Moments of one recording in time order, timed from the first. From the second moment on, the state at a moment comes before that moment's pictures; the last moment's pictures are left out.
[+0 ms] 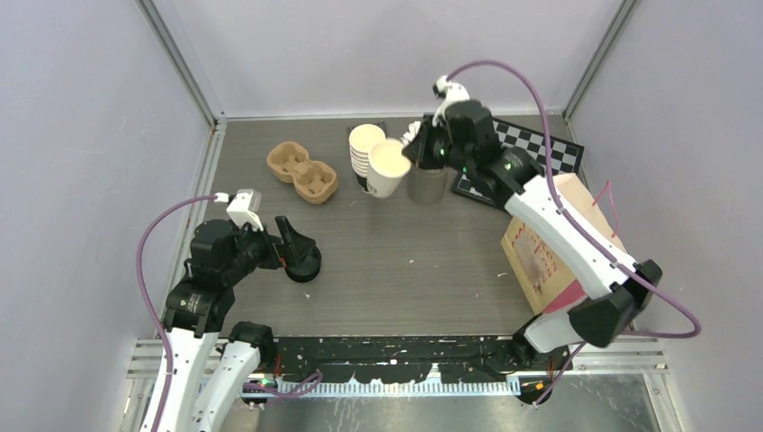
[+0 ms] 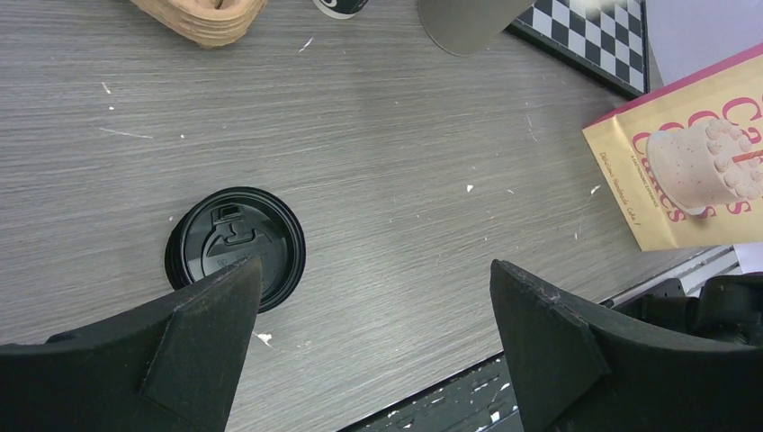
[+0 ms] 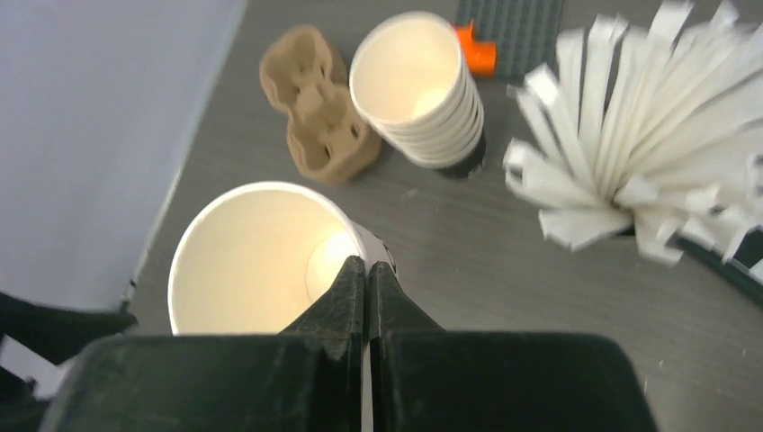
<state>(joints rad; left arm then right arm) -0.19 0.54 0.82 -0.73 0.30 -0.36 0.63 1.50 1.70 -0.57 0.05 0.48</state>
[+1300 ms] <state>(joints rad) -0.19 0.61 0.82 -0.76 0.20 -0.37 0.86 1.18 0.77 -0.25 0.20 0.39</state>
